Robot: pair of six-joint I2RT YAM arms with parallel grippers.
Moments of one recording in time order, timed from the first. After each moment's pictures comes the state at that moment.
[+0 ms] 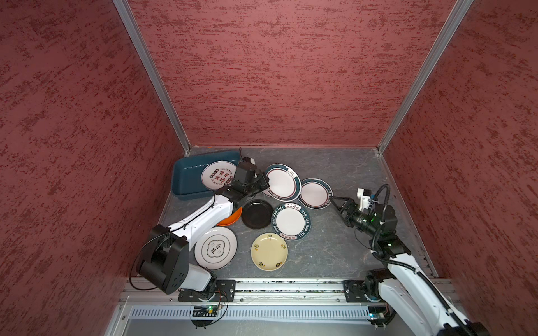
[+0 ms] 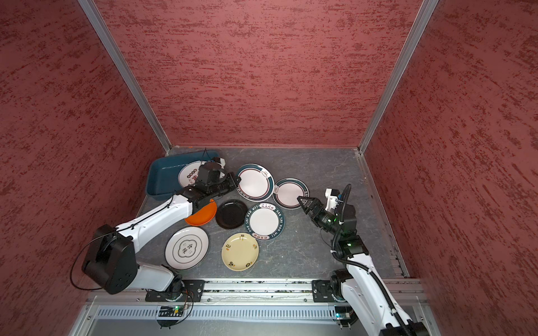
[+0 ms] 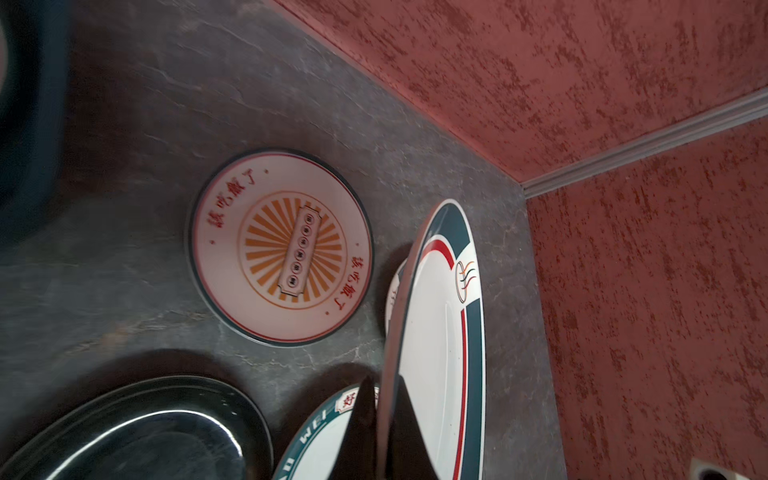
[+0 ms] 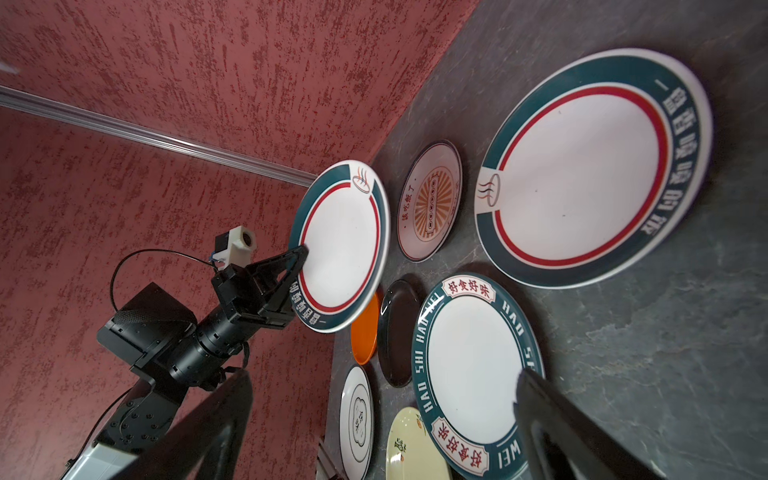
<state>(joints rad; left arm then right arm) -0.42 1.41 1.00 -0.15 0.08 -0.82 0.14 0.73 0.33 0.13 -0.57 1.06</state>
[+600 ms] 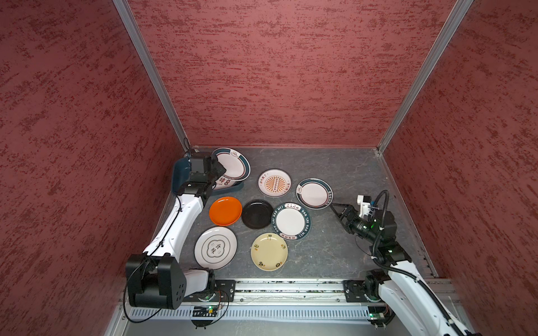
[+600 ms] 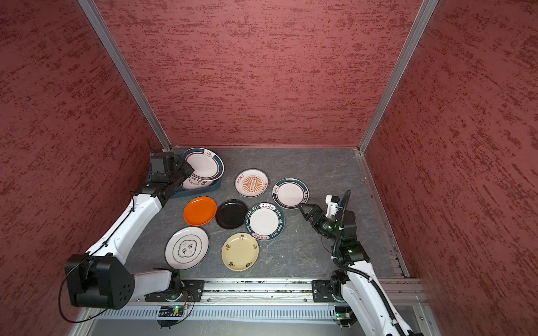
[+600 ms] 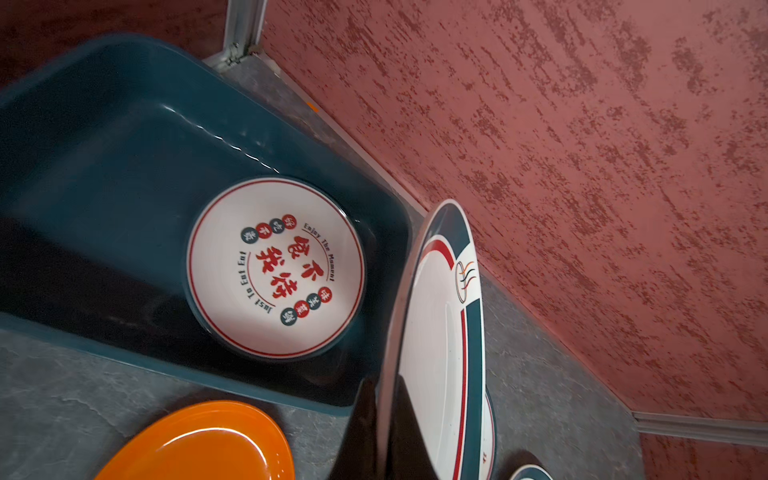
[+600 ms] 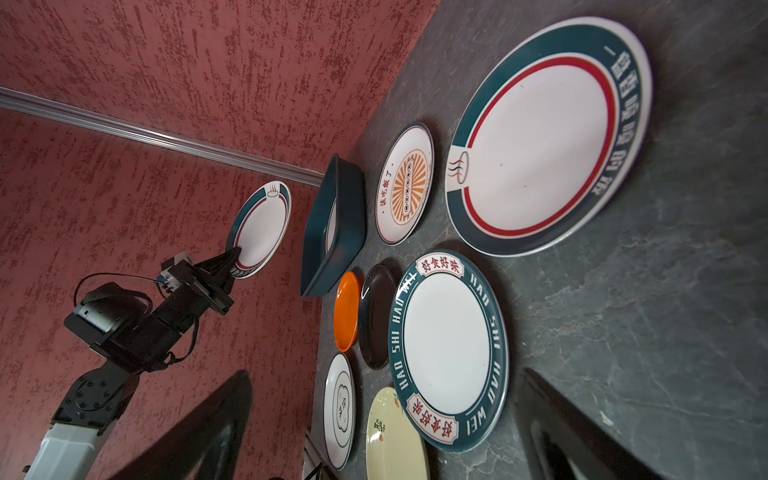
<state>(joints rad) -0.04 1.29 1.08 -0.33 -0.14 -0.75 0.14 0.63 0.26 0.06 -0.56 1.04</state>
